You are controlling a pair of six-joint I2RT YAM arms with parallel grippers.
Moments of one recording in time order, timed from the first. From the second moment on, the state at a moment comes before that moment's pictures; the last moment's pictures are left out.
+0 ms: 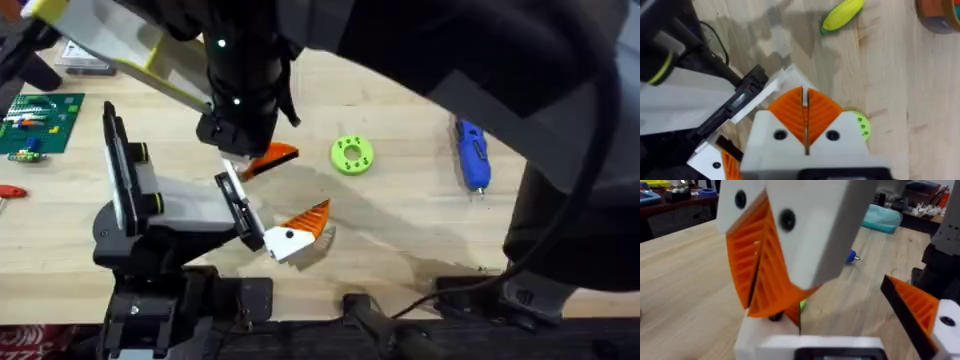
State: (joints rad) left arm 0.00 0.00 0.01 -0.10 1.07 -0.03; right arm 1.05 2.09 2.30 -1.48 -0.06 -0.27
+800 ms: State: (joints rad) left arm 0.00 0.00 0.01 -0.10 1.07 -0.03; right arm 1.02 2.09 2.53 -1.64 -0.06 -0.20
